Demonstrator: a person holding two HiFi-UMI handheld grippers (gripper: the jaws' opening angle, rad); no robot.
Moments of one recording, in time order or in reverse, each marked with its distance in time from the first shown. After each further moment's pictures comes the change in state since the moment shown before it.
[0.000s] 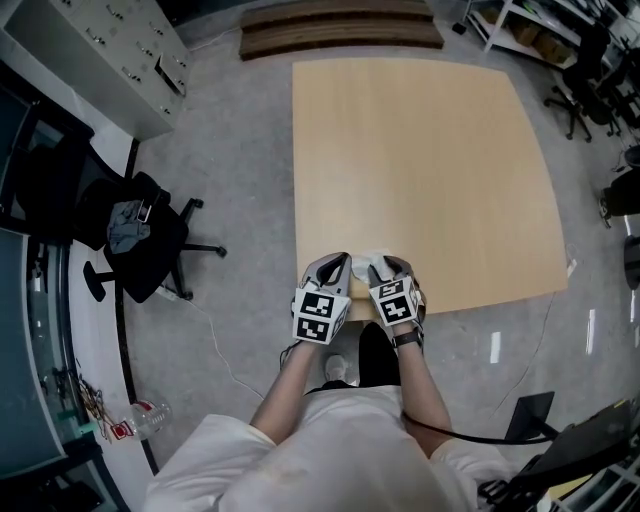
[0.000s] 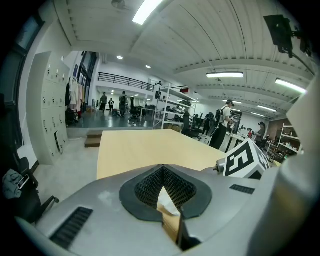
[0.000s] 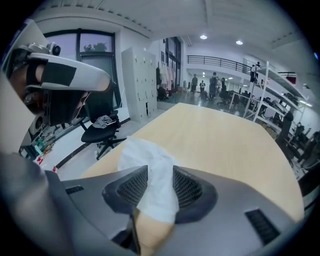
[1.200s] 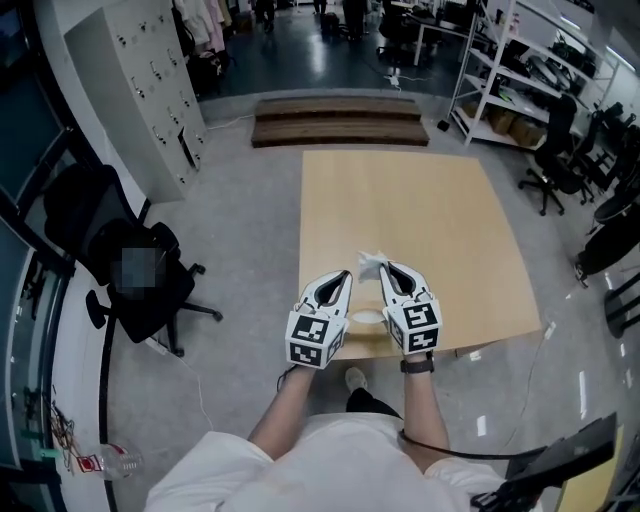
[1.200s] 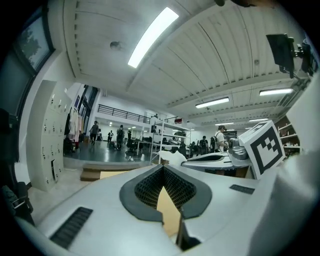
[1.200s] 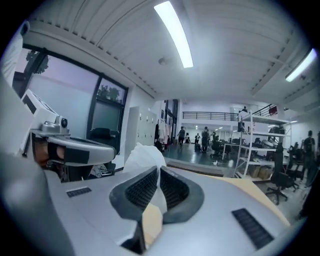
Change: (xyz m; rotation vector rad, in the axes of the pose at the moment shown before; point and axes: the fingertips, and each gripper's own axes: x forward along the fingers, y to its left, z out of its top) left arm -0.125 -0.046 0.130 0.075 -0.388 -0.014; right arm -0.227 0.015 0.181 -0.062 -0.628 -0.088
